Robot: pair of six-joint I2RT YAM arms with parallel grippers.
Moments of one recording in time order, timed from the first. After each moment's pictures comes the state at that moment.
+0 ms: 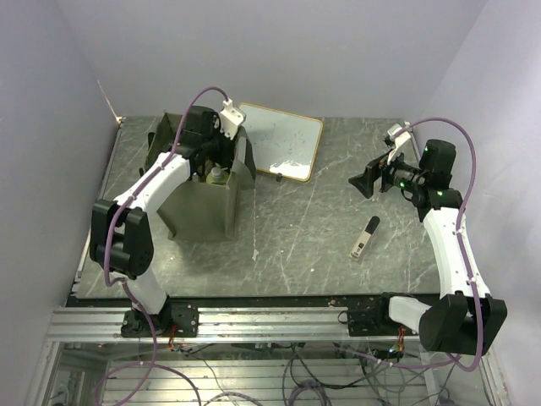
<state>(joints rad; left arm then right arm) -0.33 1.70 1.41 -0.31 0.13 0.37 -0.11 1.15 1.04 -0.38 -0.80 -0.36</state>
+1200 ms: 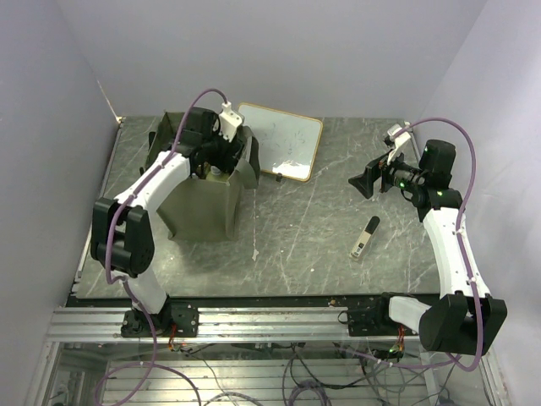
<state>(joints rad) -0.33 1.72 1.42 -0.37 0.12 0.35 -0.11 1.15 1.04 -0.38 -0.80 -0.36</state>
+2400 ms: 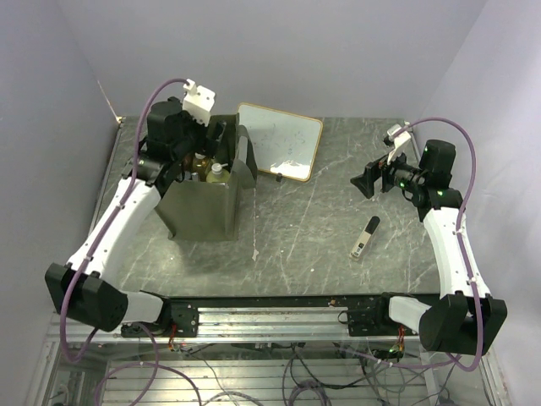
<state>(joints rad) -0.33 1.35 1.38 -0.33 -0.02 0.26 -0.11 1.15 1.04 -0.39 -0.76 -0.38</state>
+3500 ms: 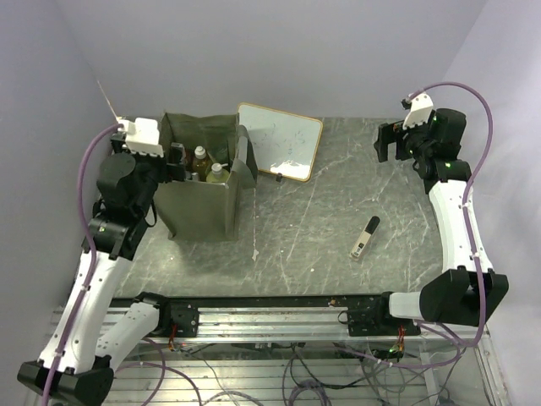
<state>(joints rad) -0.26 0.86 1.06 -0.26 -0.17 0.09 -0.11 1.33 1.33 -0.42 -0.29 -0.29</state>
